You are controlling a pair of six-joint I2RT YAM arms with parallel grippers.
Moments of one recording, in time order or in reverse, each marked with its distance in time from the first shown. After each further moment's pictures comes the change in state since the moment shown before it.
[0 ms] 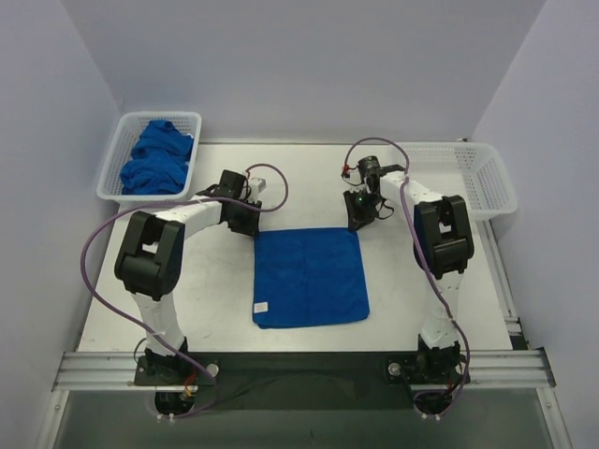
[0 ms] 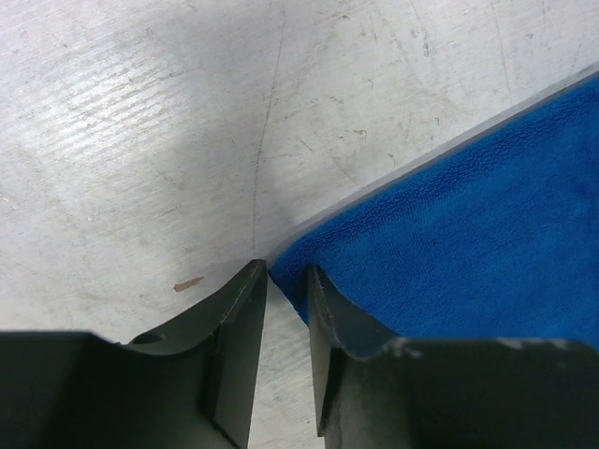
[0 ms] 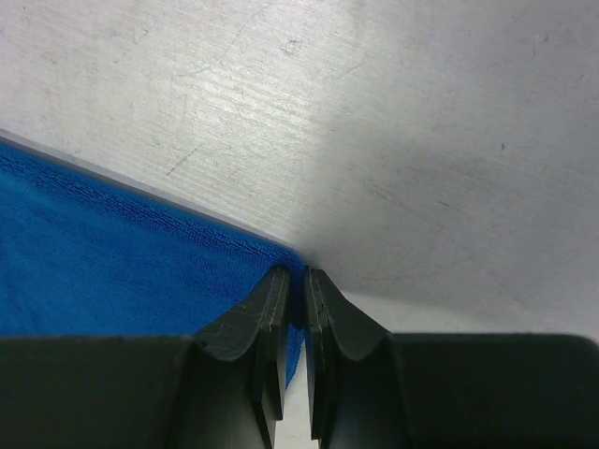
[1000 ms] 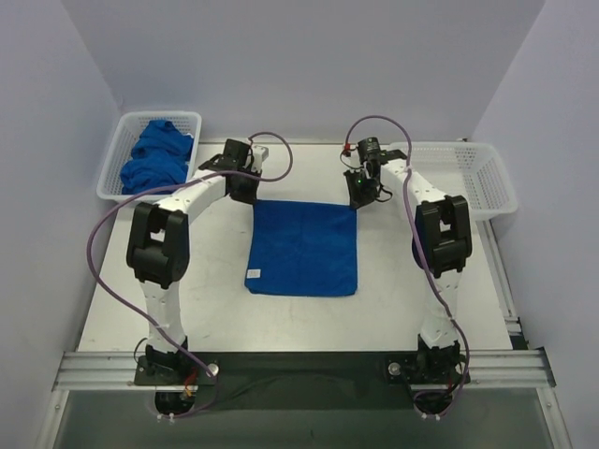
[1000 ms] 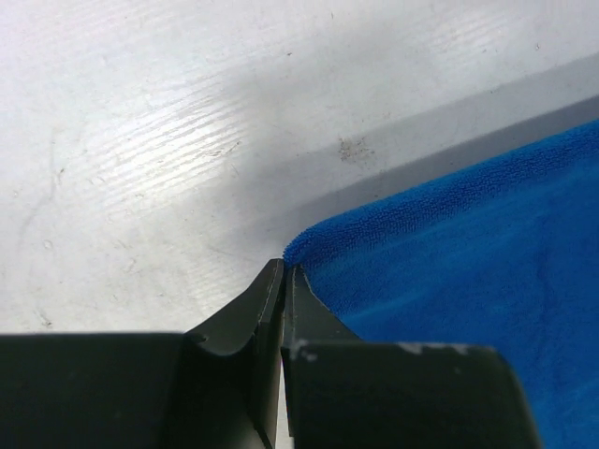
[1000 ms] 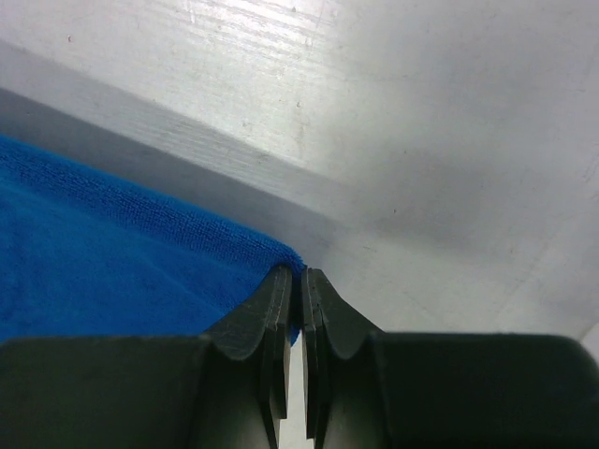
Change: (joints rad) left arm 0.010 0.124 0.373 -0.155 -0.111 0.044; right arm 0.000 0.016 0.180 -0.021 0.106 0.014
